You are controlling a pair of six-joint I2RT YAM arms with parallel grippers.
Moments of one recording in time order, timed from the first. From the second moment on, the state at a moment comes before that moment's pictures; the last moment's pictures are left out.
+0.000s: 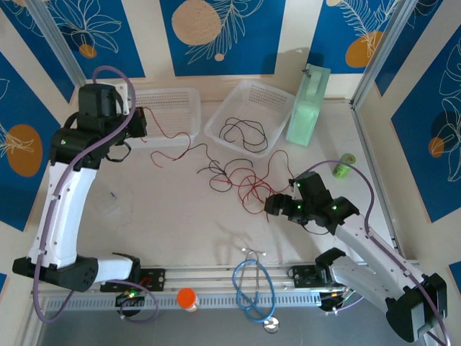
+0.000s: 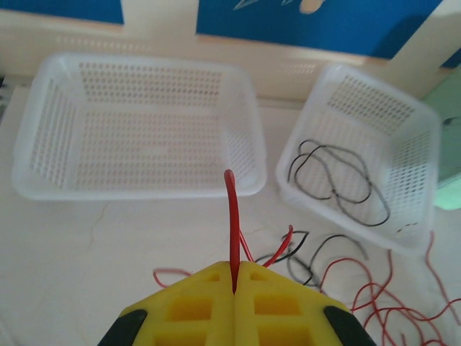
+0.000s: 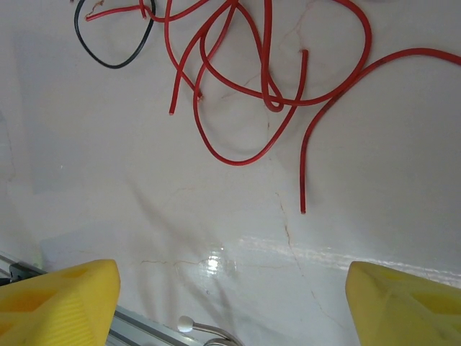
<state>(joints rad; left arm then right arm) -0.25 1.29 1.80 -1.08 -0.02 -0.28 0.48 0.85 0.62 -0.74 -0.28 0.72</state>
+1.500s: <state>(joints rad) -0.25 1.16 1.90 -0.92 0.07 -0.28 0.75 1.93 1.19 0.07 -0.37 -0.24</state>
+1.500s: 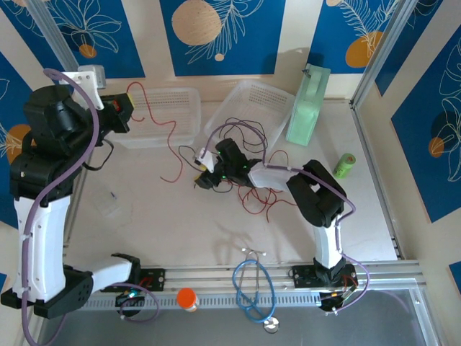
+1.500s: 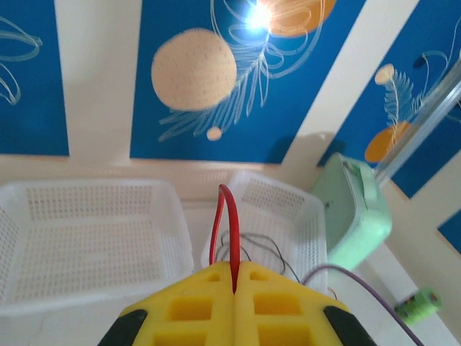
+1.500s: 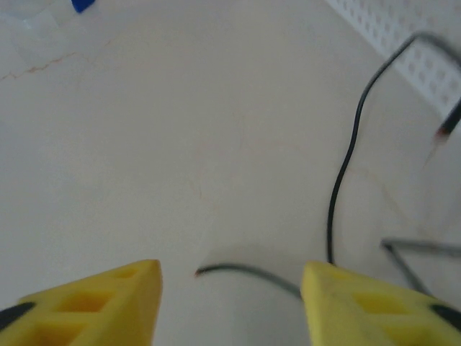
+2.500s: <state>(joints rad) -0.25 1.70 1.49 0.28 -0.37 0.00 0.83 0.71 0.64 -0.47 -0.12 0.36</state>
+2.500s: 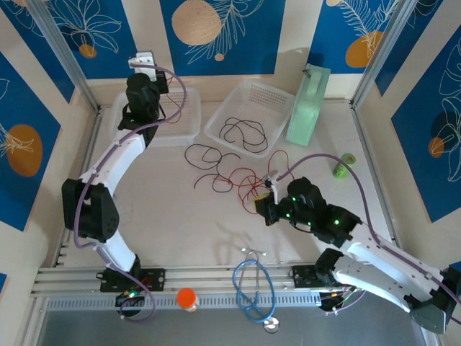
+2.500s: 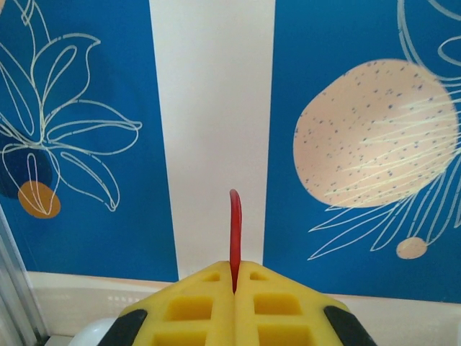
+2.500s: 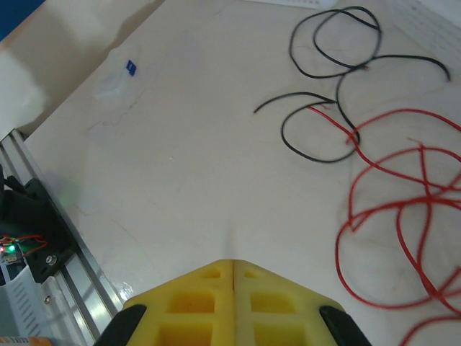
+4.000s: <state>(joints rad) -0.25 1.17 1.32 -0.34 -0.12 -0.30 0.45 1.39 0.74 -0.46 -0.20 0.69</state>
